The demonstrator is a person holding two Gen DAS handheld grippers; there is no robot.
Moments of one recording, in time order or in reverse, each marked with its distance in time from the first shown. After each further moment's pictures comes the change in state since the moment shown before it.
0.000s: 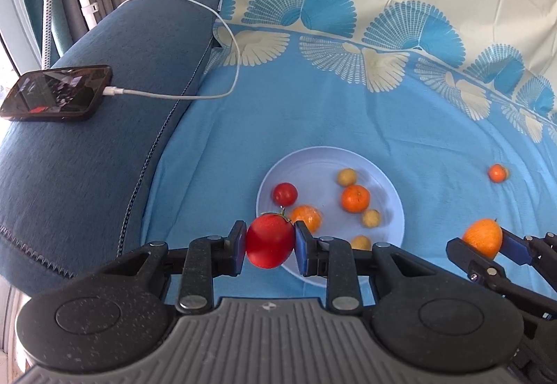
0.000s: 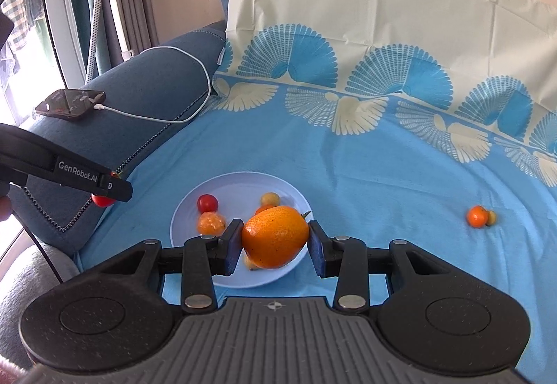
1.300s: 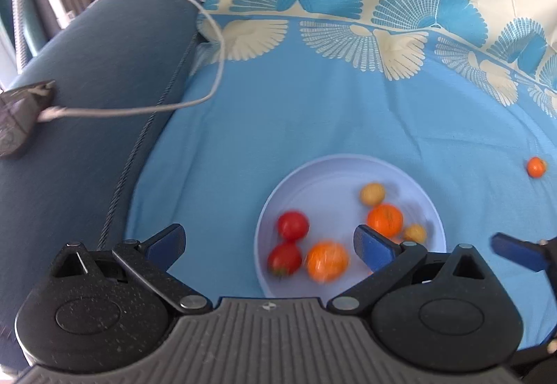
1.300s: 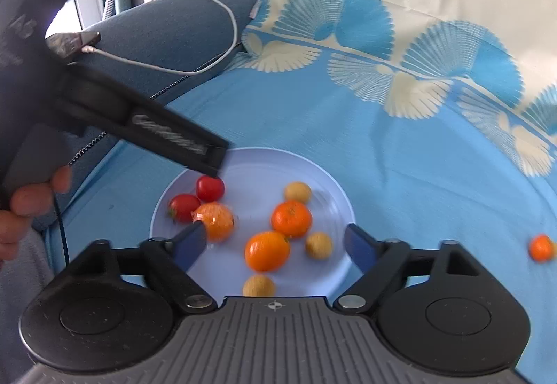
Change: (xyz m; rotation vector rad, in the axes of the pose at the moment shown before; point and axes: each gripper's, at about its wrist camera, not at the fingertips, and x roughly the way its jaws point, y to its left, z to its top) left arm 0.073 -0.010 0.018 0.065 0.015 0.061; right arm 0.100 0.009 0.004 -0.100 0.103 0.089
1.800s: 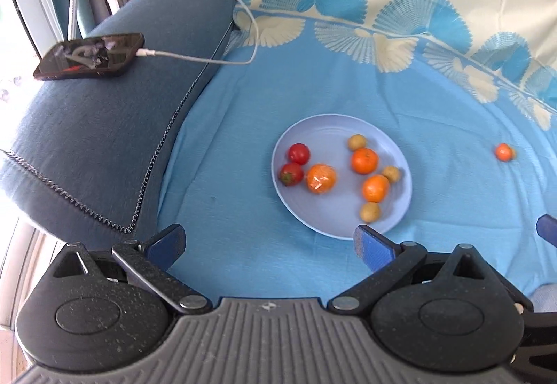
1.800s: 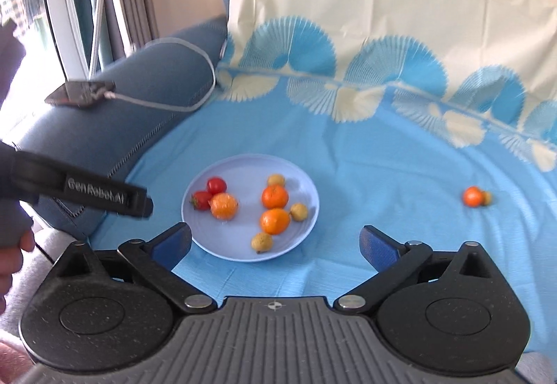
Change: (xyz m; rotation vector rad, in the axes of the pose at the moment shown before) left arm -0.110 0.011 -0.078 -0.084 -0.013 0.000; right arm -0.133 0.025 -0.039 0.120 -0.113 -0.108
